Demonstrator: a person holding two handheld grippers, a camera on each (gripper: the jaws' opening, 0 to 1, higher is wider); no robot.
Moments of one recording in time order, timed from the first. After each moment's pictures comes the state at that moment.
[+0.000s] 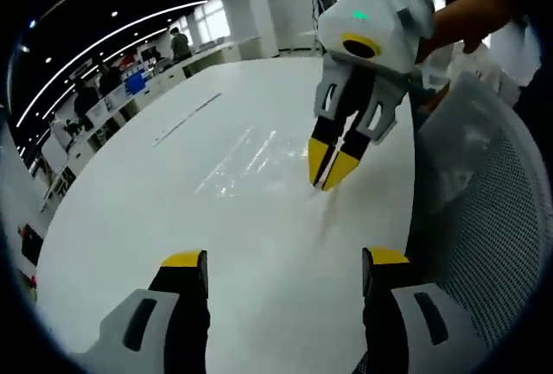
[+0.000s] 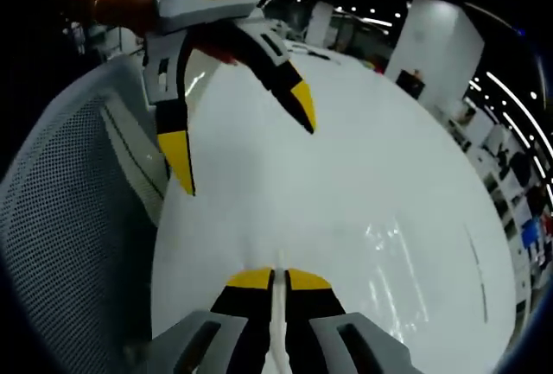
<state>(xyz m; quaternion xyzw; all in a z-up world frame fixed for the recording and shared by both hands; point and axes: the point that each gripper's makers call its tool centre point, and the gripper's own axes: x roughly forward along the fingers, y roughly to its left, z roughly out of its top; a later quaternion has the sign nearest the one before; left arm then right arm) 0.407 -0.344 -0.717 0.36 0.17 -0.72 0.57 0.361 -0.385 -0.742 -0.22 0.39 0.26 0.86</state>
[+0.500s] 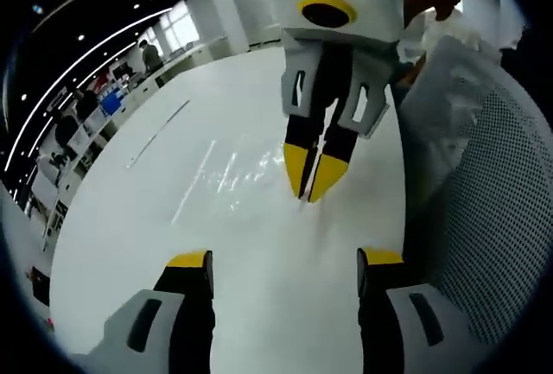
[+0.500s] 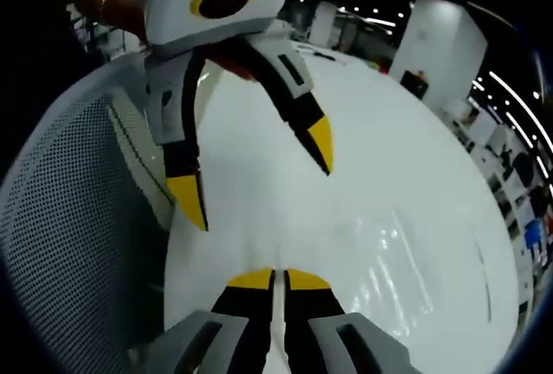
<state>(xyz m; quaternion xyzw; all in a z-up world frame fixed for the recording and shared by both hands) 0.381 -0.359 -0.730 0.40 0.13 -0.74 0.52 0.355 -0.375 -0.743 -0.21 0.39 0.26 0.86</state>
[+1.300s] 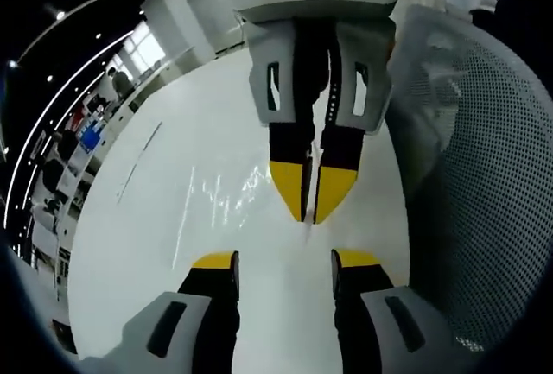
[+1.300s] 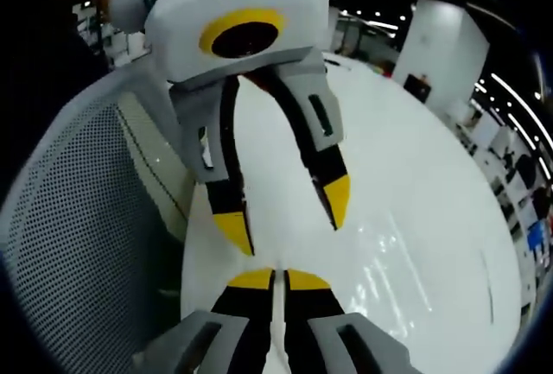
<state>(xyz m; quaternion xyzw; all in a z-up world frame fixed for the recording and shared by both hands) 0.367 -0.375 -0.739 0.46 0.07 -0.77 0.45 0.350 -0.359 -0.738 -0.21 0.39 0.28 0.86</state>
